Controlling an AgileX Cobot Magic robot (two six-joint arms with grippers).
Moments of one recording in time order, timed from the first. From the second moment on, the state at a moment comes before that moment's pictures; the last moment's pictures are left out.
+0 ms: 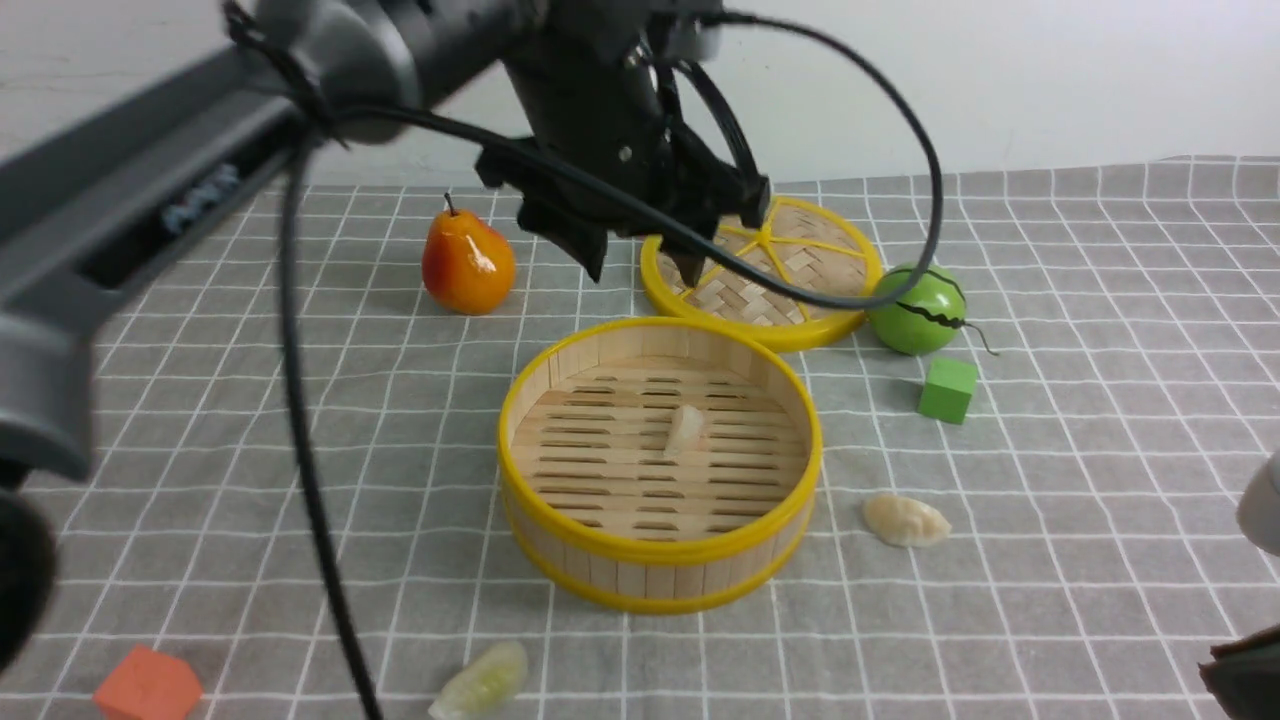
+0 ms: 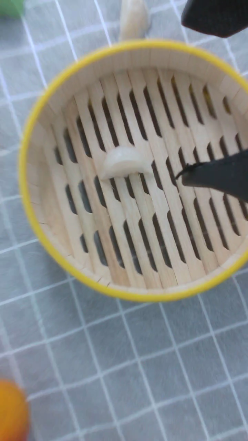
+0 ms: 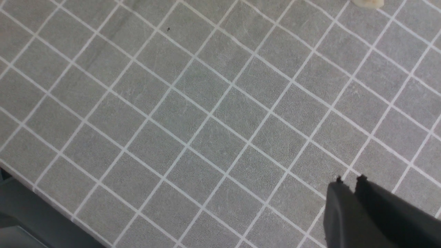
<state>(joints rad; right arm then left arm) 0.49 0.85 -0.85 0.09 1.05 -0.11 -0.60 1.96 -2.12 0.08 1.24 -0.29</state>
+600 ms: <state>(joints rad) 0.49 0.85 -0.85 0.15 1.01 -0.11 -0.60 1.48 -1.14 0.01 1.05 -0.21</state>
